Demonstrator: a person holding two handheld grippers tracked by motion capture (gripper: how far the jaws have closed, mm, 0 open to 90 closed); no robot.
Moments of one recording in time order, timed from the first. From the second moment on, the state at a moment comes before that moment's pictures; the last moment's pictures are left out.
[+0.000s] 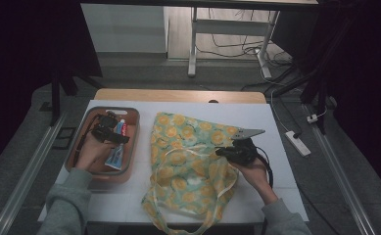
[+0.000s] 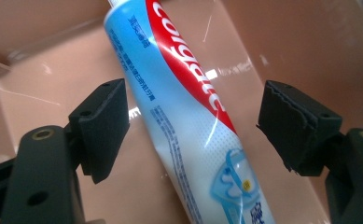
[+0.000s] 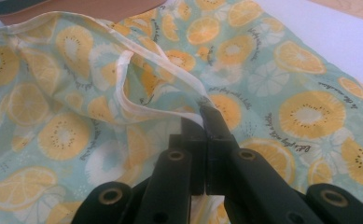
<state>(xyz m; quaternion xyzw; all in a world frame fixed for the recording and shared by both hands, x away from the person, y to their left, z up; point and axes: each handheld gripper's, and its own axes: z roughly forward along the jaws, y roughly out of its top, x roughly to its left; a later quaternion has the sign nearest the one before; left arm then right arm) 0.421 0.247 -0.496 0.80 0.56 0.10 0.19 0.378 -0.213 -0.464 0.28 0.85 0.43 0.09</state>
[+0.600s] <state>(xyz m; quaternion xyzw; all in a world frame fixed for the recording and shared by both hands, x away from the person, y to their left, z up) 0.426 0.257 -0.511 0.79 0.59 0.06 0.17 0.377 -0.213 -0.462 0.27 0.85 0.43 0.10</state>
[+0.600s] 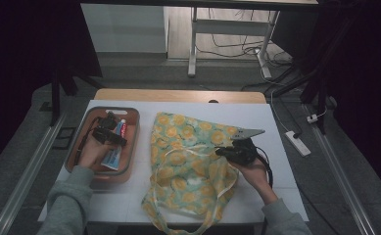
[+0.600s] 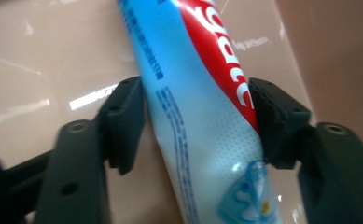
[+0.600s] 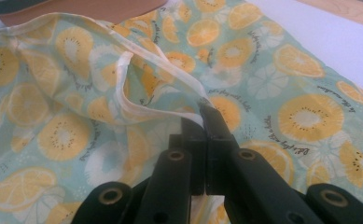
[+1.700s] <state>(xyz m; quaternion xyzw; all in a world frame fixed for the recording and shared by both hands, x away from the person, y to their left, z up) 0.409 0.294 -0.486 0.76 0.58 0.07 0.27 0.379 -0.215 -0.464 0.29 0.85 0.44 0.10</state>
